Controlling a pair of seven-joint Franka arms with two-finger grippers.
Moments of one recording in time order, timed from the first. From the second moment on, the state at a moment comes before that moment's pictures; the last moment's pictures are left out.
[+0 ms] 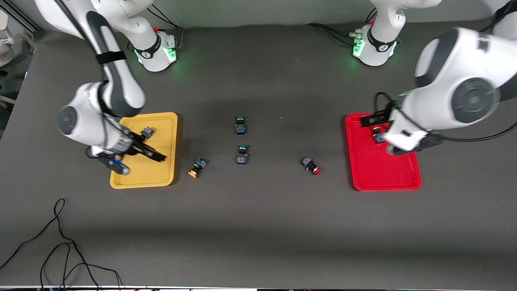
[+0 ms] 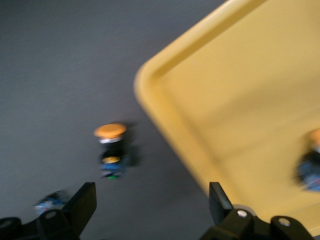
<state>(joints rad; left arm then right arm) -0.14 0.28 -0.21 -1.50 -0.10 1.43 -0.67 0.50 0.26 -0.29 -2.08 0.37 2.26 0.55</state>
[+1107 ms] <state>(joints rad) -0.30 0.71 -0.23 -1.70 -0.09 2.28 -1.13 0.54 0.57 -0.17 -1.94 0.37 2.44 0.76</state>
